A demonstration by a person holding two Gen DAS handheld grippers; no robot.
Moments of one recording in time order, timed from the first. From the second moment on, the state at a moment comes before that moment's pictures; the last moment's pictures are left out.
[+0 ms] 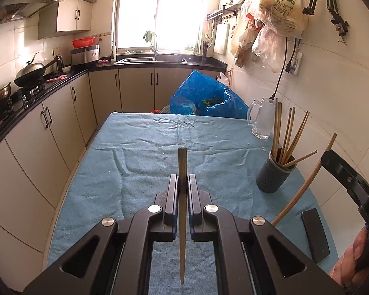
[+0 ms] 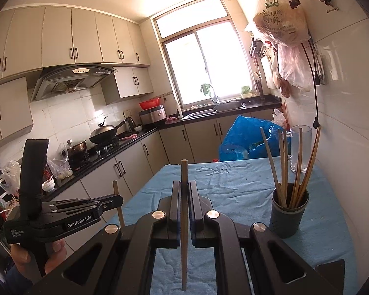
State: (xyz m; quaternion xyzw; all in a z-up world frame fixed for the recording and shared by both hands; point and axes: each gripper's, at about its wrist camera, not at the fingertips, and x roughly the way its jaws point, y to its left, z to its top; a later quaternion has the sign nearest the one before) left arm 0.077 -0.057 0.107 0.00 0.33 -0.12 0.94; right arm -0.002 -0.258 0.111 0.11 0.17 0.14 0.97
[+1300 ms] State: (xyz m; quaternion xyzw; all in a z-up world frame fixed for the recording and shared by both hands) left arm 0.071 -0.094 0.129 0.04 0.31 -0.14 0.94; right arm -0.038 -0.300 0.147 0.13 0.11 0.13 0.98
